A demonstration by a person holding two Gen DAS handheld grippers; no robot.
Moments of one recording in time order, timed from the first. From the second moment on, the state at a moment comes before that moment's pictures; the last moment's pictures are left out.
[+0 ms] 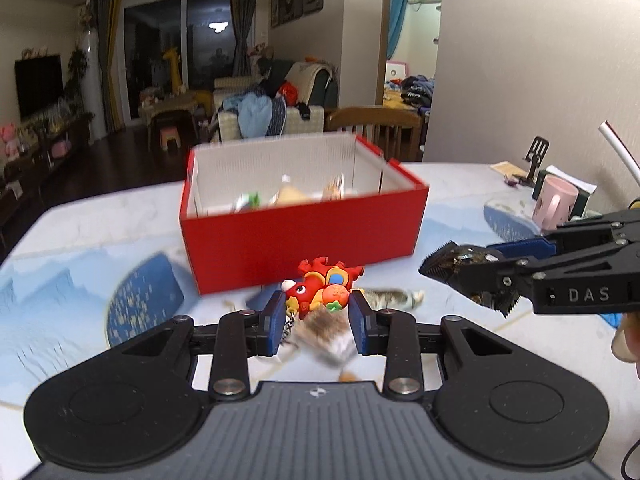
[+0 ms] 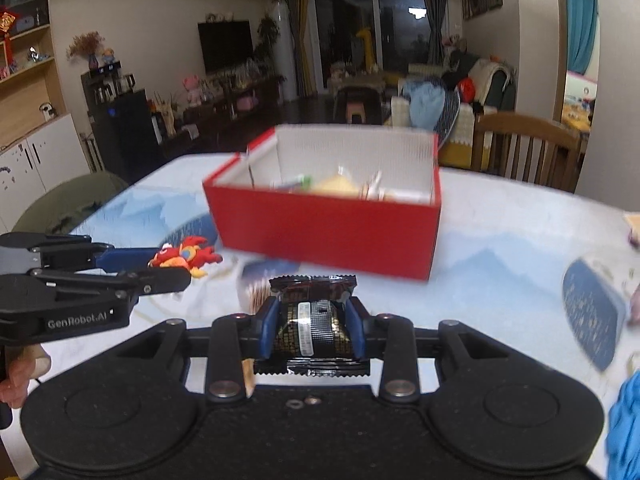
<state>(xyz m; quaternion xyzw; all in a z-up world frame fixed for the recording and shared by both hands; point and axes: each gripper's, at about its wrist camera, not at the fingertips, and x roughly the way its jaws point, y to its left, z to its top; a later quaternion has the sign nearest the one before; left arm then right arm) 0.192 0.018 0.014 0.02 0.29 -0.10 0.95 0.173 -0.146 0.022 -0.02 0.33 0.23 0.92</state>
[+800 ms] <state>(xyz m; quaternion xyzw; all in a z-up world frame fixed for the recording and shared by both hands) 0.327 -0.001 0.078 0.10 0.25 -0.05 0.96 0.293 -0.110 0.078 -0.04 0.26 0.19 0.94</state>
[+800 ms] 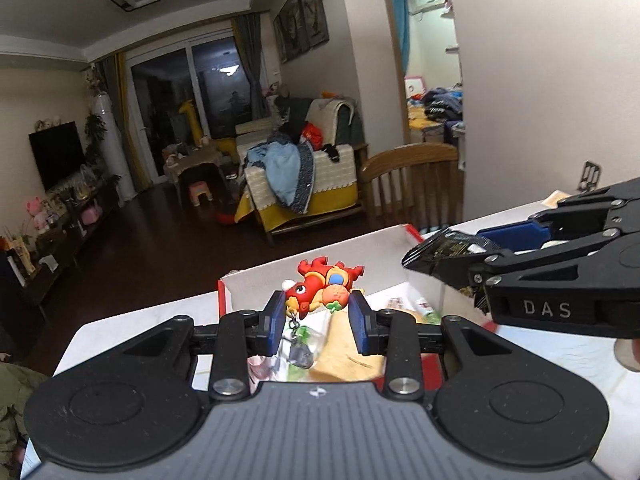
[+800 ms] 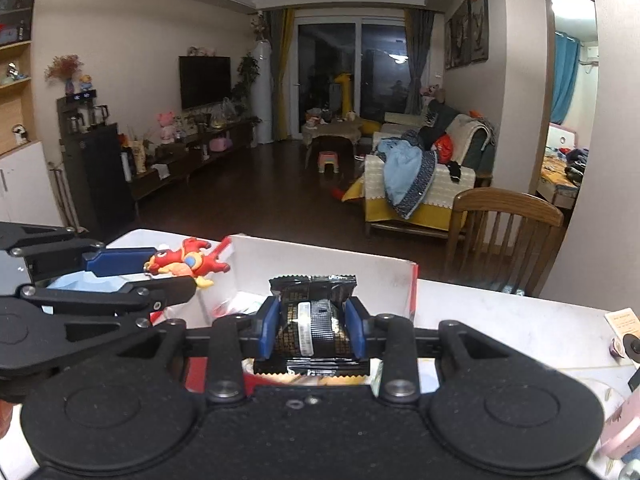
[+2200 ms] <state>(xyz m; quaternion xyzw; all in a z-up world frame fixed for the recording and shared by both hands) 0.450 0.020 -0.036 0.11 0.39 0.00 0.91 0.419 -0.069 -0.015 -0.09 0.36 0.15 0.91</state>
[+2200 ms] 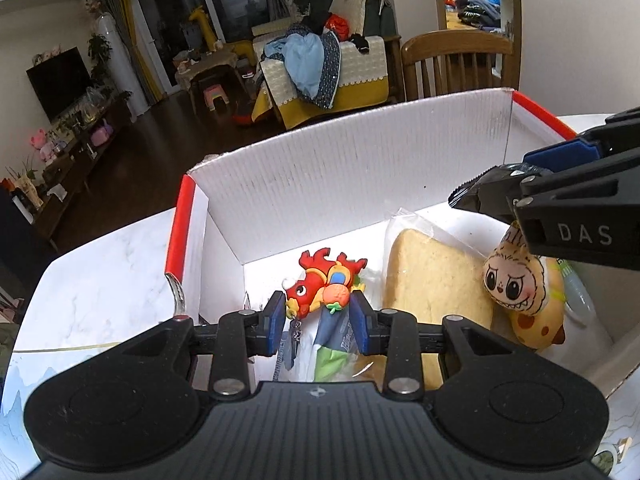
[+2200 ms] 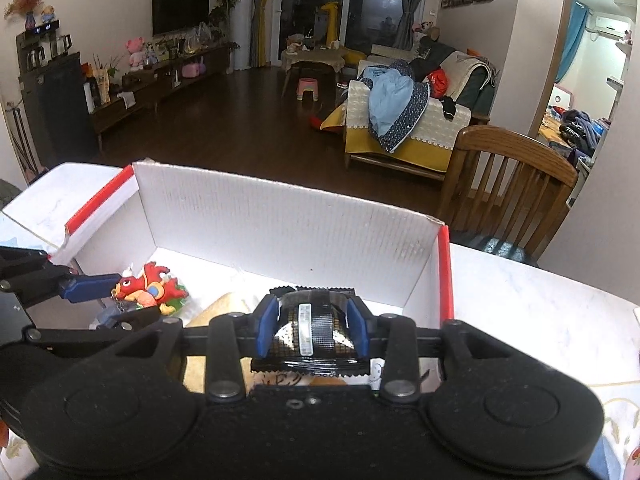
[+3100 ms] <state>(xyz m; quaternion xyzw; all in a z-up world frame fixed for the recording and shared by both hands) 0.384 0.013 0.027 0.09 0.33 0.00 0.94 0.361 -0.103 0.039 -0.08 0.31 0.16 0.93</state>
